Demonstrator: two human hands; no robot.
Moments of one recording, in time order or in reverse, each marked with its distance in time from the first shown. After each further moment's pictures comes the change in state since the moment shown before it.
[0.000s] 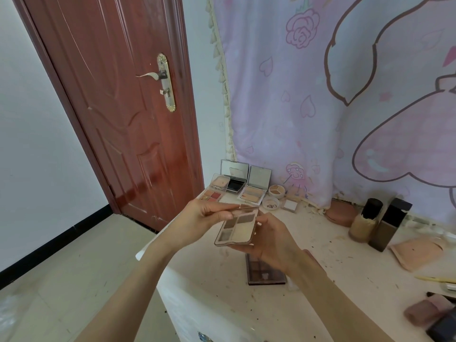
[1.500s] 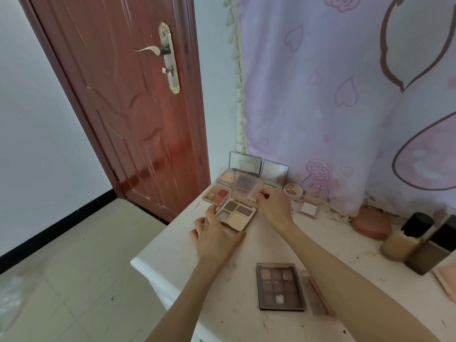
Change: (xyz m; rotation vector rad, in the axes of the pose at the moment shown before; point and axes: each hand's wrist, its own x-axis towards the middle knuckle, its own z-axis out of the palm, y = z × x) left_hand 0.042 -0.100 0.064 0.438 0.488 -0.499; right_hand 0.119 -0.021 -0.037 -1.265 0.708 -0.292
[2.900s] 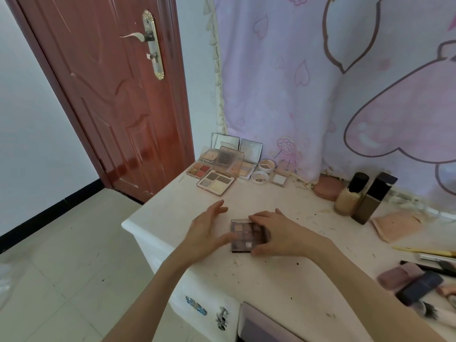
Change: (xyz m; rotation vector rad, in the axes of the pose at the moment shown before) left_hand -0.073 -0.014 -0.024 -0.219 -0.419 0.337; right_hand -0.130 0.030 -0.100 -0.590 -0.694 -0.333
